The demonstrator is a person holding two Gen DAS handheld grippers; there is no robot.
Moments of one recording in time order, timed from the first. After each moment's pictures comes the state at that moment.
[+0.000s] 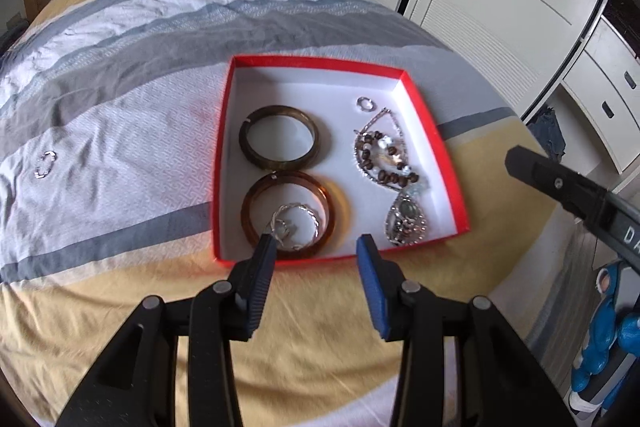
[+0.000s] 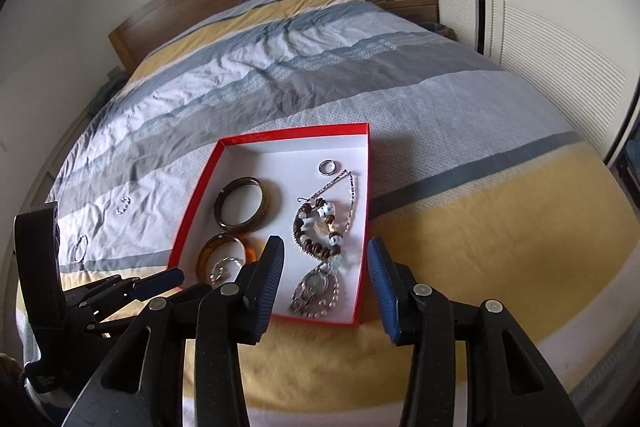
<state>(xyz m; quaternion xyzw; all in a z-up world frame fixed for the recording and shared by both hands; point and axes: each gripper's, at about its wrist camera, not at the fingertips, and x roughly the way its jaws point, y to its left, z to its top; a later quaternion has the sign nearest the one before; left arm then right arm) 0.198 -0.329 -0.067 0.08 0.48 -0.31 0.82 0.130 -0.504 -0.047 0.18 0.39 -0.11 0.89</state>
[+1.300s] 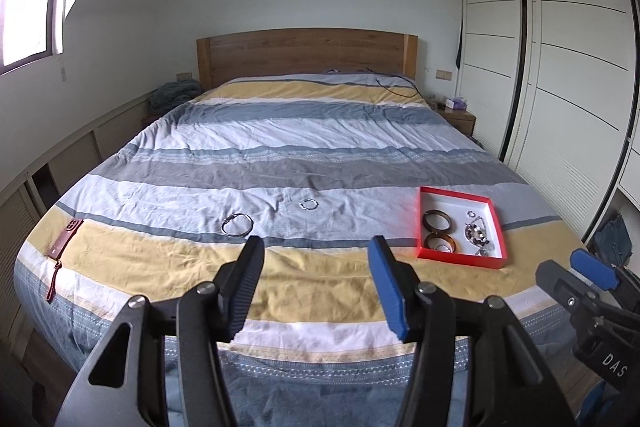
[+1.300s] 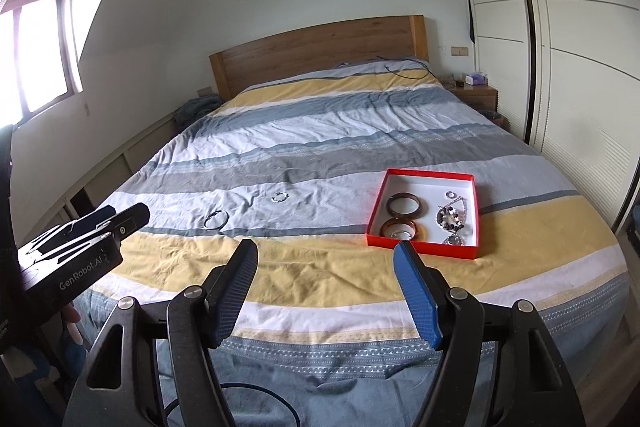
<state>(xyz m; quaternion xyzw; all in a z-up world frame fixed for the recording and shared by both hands) -0.005 -0.072 0.109 0.02 0.26 -0.09 0.96 -0.052 -0.271 0.078 0.10 0.27 -0.02 0.96</state>
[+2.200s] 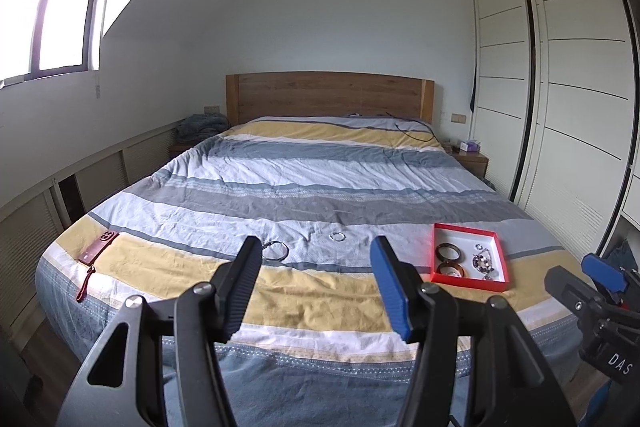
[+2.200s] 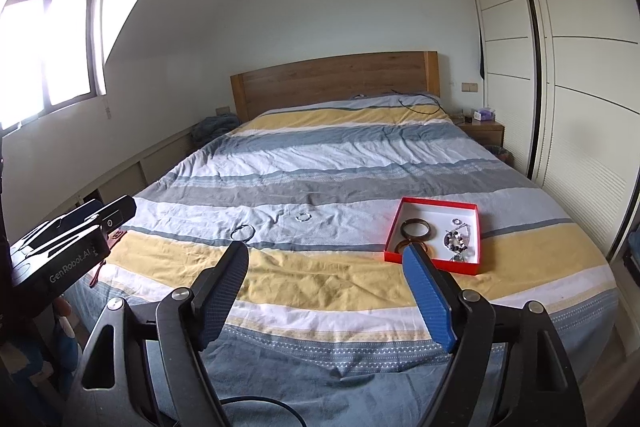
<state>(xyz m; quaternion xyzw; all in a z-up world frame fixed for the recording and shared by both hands) -0.077 -0.019 0.142 0.00 0.19 -0.06 0.98 -0.110 -0.231 0.113 0.07 0.21 -0.01 0.97</state>
